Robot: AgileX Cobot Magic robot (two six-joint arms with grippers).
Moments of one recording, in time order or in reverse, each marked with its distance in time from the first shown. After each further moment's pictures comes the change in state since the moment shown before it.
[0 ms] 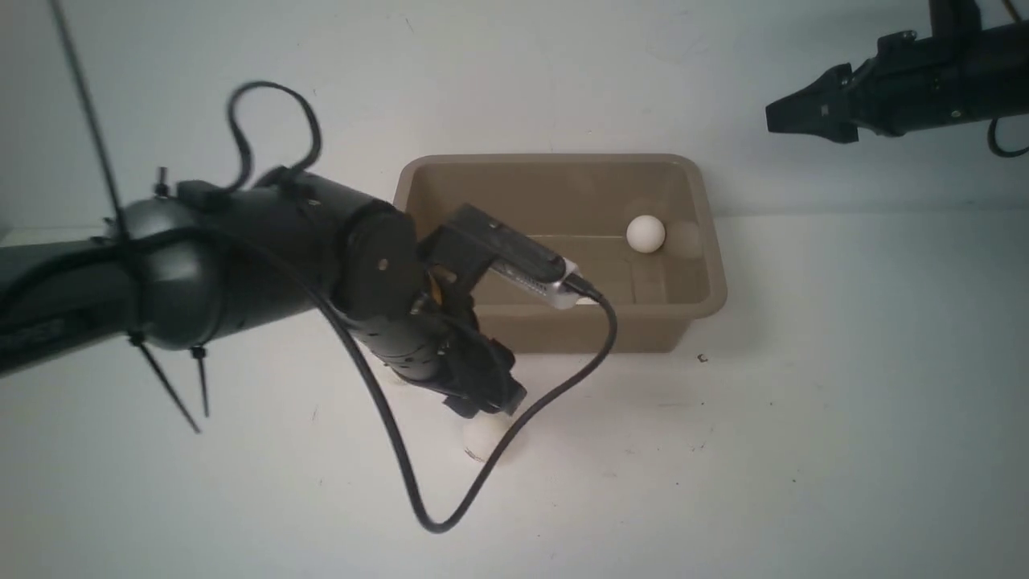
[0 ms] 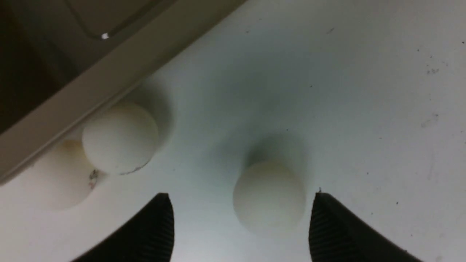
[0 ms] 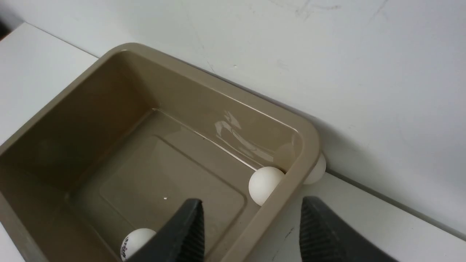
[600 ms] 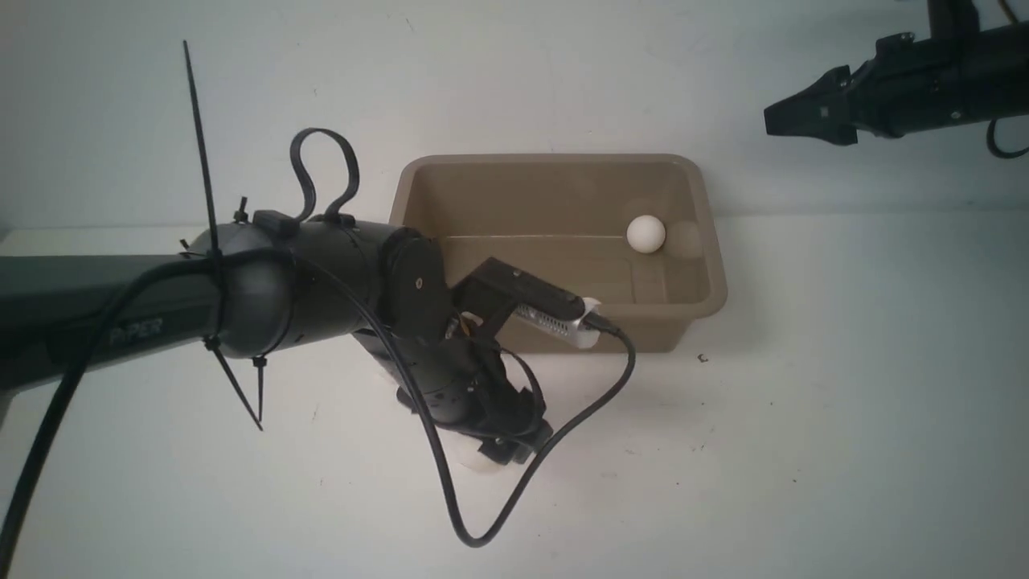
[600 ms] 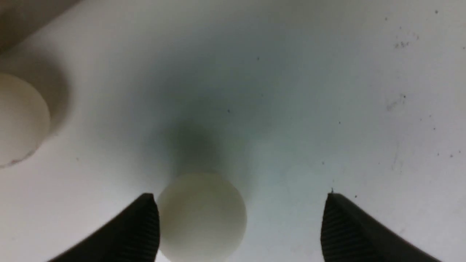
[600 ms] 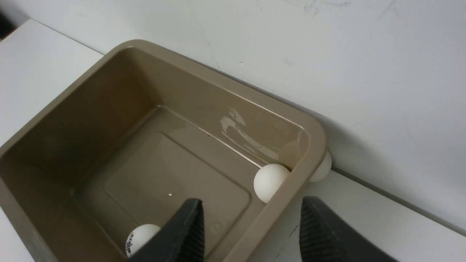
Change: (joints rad) right arm 0.000 0.000 0.000 -0.004 0.013 0.000; left arm 0.000 0.100 -0.005 -0.175 0.041 0.064
